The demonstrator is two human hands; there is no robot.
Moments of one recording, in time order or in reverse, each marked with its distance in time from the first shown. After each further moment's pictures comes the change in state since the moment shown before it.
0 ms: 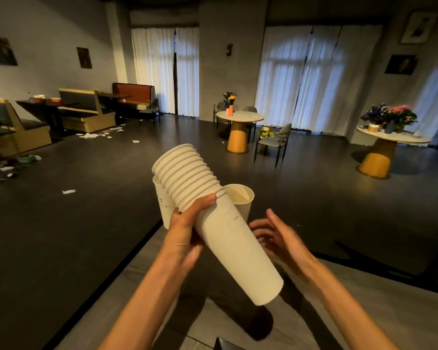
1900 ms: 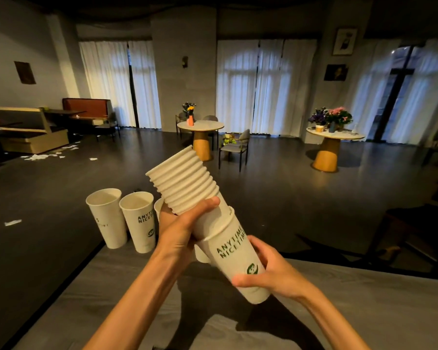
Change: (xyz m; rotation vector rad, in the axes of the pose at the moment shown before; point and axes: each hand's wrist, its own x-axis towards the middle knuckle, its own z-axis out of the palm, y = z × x) left_hand -0.027 -0.052 0.113 0.232 -0.193 0.217; right_hand -0.096 0.002 -0.098 -0.315 -0.121 -0.122
